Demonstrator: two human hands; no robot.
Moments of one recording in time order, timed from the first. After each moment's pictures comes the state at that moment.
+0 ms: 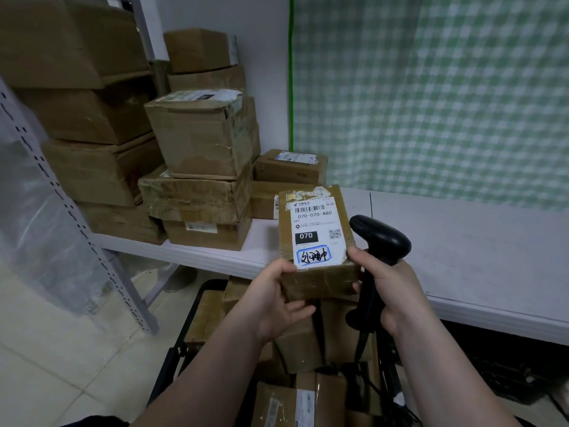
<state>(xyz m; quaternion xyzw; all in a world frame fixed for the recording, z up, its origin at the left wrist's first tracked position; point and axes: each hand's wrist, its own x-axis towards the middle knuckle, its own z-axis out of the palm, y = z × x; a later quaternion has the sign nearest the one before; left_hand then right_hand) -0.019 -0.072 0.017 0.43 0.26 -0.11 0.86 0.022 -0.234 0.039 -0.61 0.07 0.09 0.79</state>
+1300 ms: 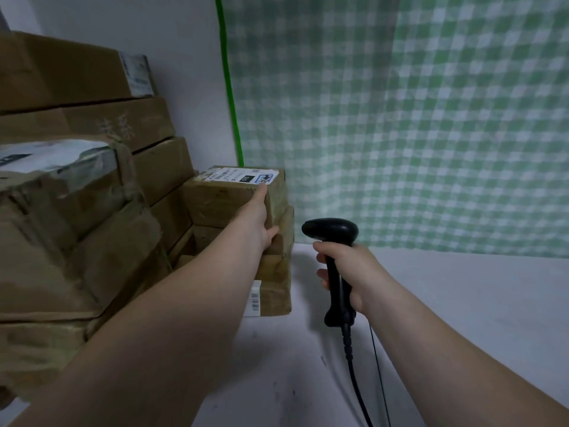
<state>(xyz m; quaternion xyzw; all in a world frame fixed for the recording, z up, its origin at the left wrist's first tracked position) 0.324 -0.048 0.099 0.48 0.30 0.10 0.82 0.287 -0.197 0.051 -0.66 0.07 0.14 0.74</state>
